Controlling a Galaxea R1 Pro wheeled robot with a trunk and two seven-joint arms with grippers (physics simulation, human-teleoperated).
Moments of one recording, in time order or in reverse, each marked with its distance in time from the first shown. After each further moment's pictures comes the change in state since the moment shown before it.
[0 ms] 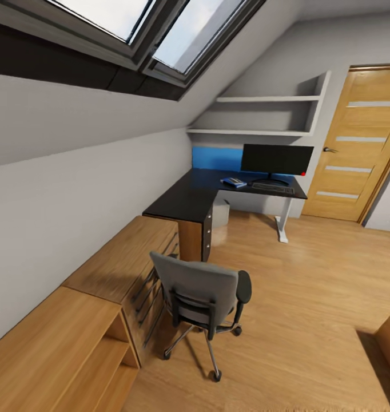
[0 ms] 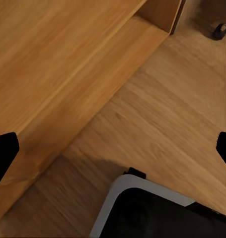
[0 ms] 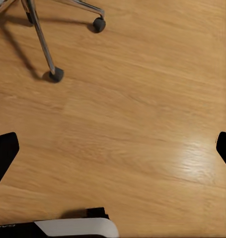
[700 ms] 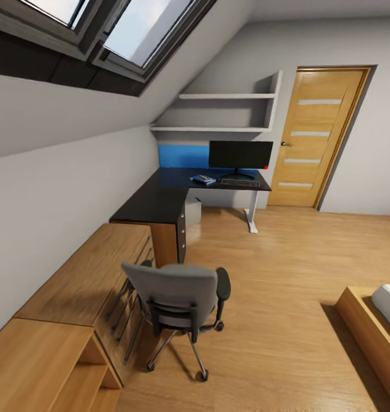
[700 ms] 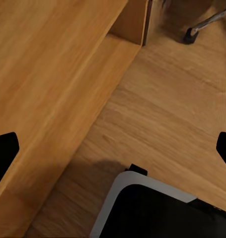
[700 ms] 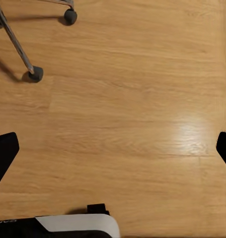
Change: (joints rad) left arm 0.000 0.000 0.000 0.000 0.000 0.000 0.000; right arm 0.000 0.000 0.001 0.000 0.000 0.000 0.004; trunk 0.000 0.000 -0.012
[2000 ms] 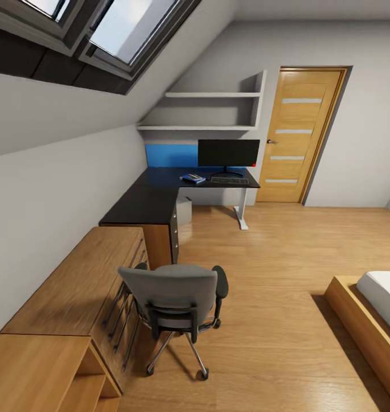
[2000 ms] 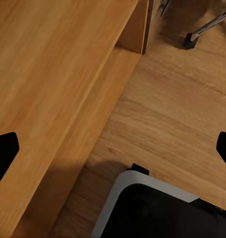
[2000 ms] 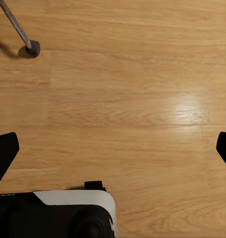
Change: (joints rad) left arm 0.000 0.001 0.003 -0.001 0.003 -0.002 0.002; right arm 0.000 -0.005 -0.003 -0.002 0.005 0.090 0.005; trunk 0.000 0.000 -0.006
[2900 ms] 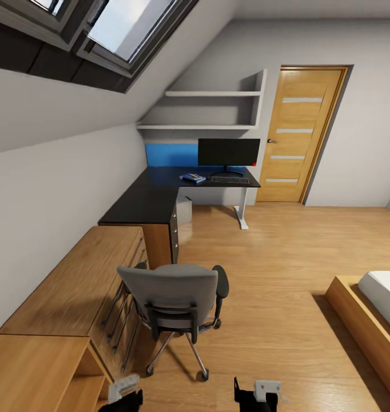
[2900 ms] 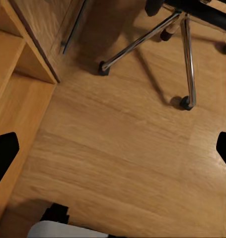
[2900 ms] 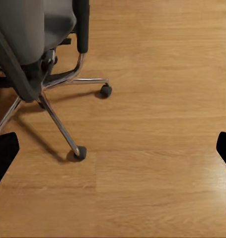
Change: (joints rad) left arm -0.169 -0.065 -0.005 -0.531 -0.115 0.713 0.129; right arm -0.256 0.037 0.001 -0.113 0.005 0.014 -0.006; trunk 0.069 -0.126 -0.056
